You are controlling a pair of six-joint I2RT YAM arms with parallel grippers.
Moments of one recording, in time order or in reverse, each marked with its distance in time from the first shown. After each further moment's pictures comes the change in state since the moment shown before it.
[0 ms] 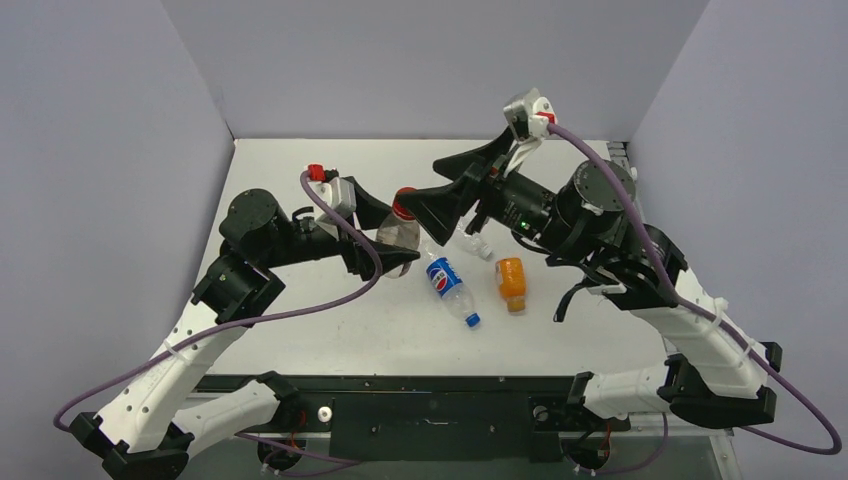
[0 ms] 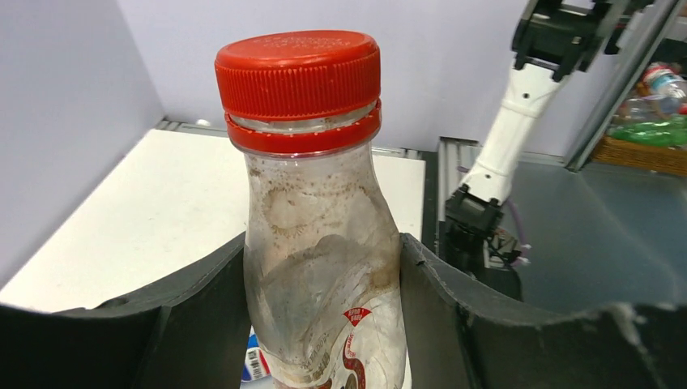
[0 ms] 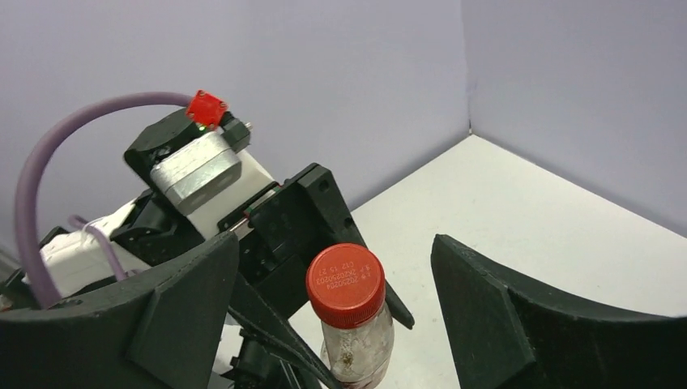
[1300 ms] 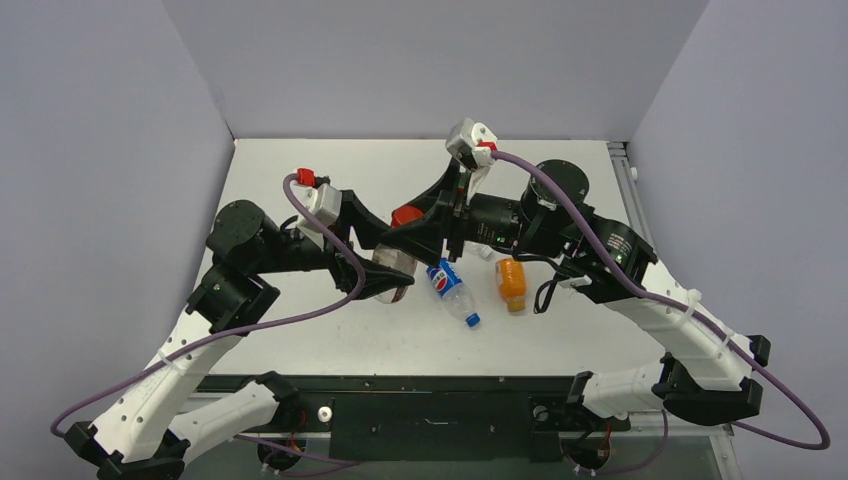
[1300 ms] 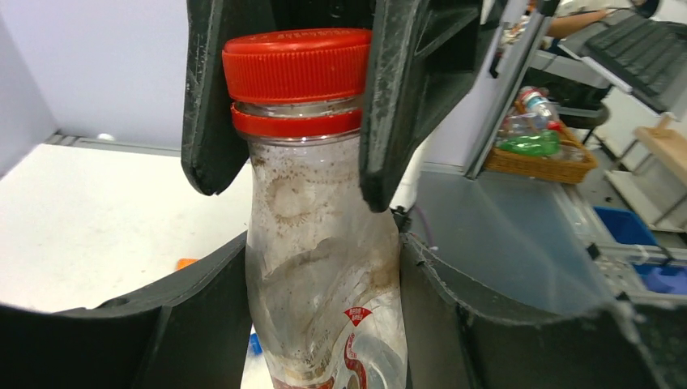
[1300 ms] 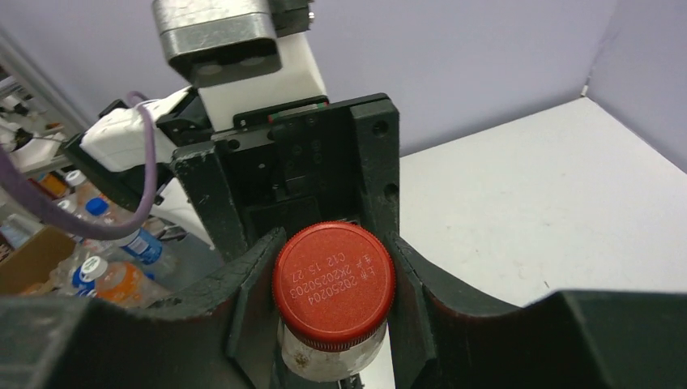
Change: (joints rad) left arm -0.002 -0.049 -0.038 0.078 0.106 -0.177; right arm -0.012 0.068 -0.025 -0.040 -0.277 -0.059
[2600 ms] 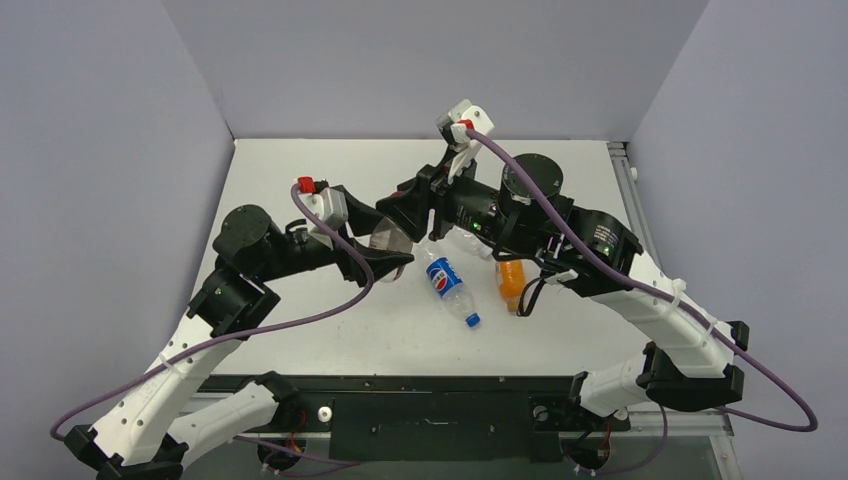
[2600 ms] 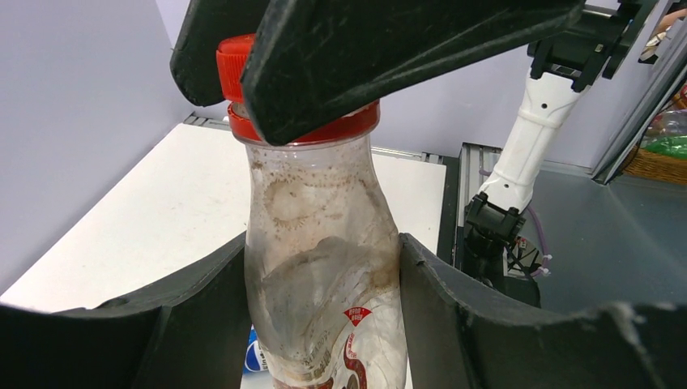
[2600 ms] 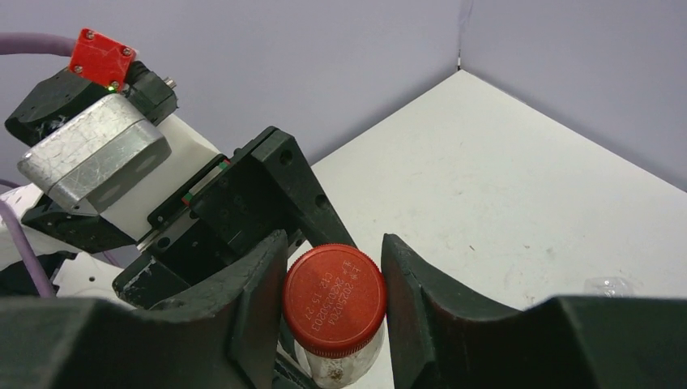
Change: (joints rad) left arm 0.001 -0.025 -0.046 -0.048 -0.215 0.190; right arm 0.063 0.109 0.164 -0.122 0.371 0.027
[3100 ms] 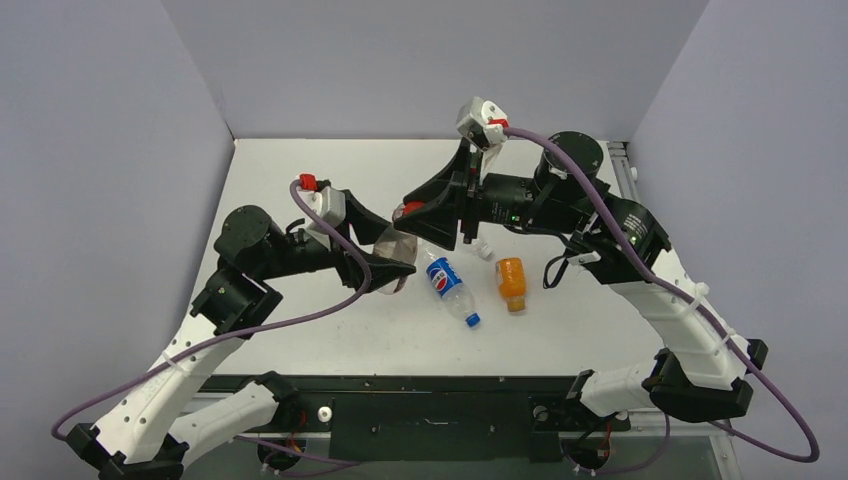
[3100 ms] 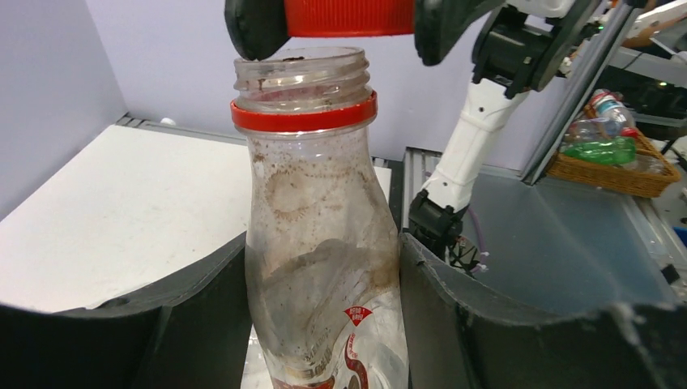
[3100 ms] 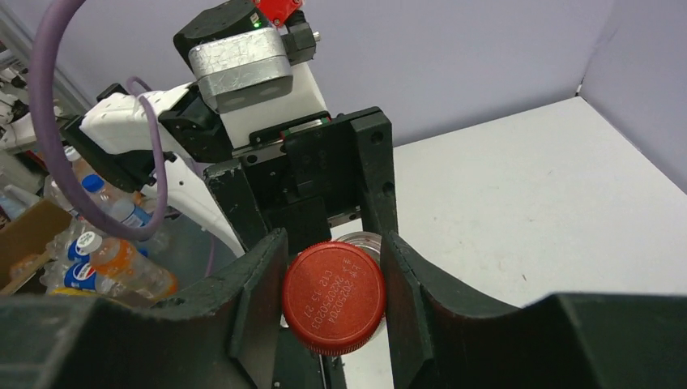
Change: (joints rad) left arm 0.002 0.002 -0.018 0.044 0.094 -0.113; right arm -0.193 -0.059 -0.040 0.021 -0.540 -0.063
